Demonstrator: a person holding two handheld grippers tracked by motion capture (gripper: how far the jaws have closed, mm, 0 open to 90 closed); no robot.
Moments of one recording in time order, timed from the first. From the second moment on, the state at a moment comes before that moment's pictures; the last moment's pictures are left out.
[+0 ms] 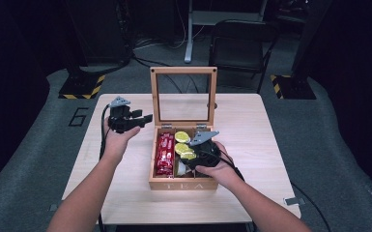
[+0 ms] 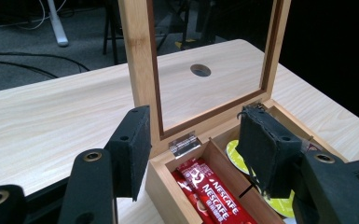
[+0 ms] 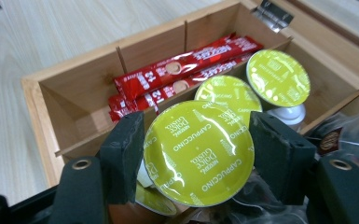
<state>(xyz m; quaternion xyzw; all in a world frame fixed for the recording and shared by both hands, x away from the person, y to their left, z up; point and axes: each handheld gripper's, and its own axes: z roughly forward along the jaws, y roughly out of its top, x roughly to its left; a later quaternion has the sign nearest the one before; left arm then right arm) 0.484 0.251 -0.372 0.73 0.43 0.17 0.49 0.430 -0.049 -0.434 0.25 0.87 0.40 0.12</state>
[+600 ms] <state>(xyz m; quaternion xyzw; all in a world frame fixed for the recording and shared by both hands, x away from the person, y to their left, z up) 0.484 0.251 -0.372 0.74 0.43 0.17 0.49 0.436 -0.100 -0.414 0.29 0.85 0.42 0.14</state>
